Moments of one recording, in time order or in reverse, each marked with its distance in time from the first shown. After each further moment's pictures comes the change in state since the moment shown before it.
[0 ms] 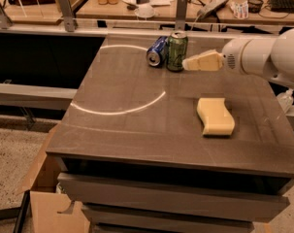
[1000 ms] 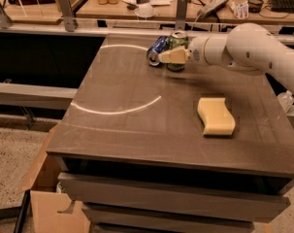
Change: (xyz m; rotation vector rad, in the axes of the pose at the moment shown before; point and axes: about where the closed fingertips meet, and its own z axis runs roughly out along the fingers) arm -0.006 0.031 0.118 -0.162 -0.002 0.012
